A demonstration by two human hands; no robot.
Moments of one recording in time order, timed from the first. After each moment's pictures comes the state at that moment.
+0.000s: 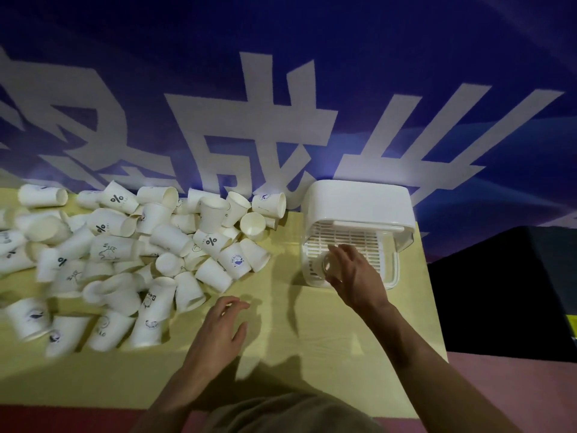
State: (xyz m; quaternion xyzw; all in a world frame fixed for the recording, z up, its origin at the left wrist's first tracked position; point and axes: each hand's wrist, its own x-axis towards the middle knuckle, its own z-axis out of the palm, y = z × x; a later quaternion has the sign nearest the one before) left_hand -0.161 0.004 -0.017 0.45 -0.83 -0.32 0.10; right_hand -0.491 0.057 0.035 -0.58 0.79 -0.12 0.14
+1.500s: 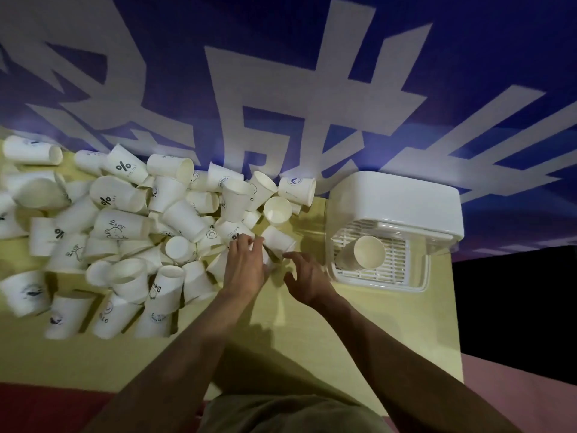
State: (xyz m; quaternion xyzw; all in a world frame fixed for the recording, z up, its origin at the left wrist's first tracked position) left_hand -0.221 -0.112 -0.056 0.54 -0.81 -0.23 0.01; right_hand -0.373 -0.027 -0.048 -0.54 0.76 -0.14 0.33
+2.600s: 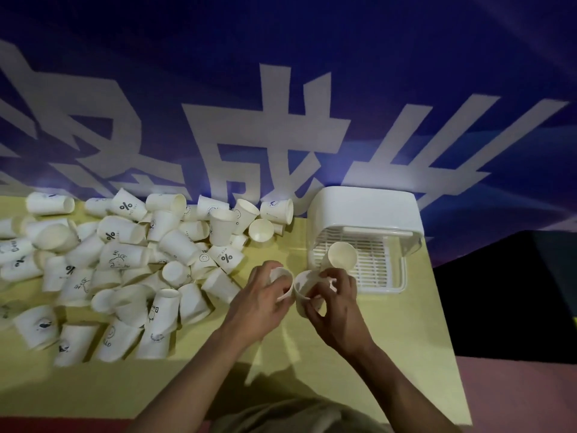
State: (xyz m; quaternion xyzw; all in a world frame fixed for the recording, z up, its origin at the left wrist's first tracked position) left_hand -0.230 -0.038 0.050 0.33 -0.90 -0.27 0.13; right_hand -0.405 0.078 0.051 -0.58 0.74 -0.31 0.15
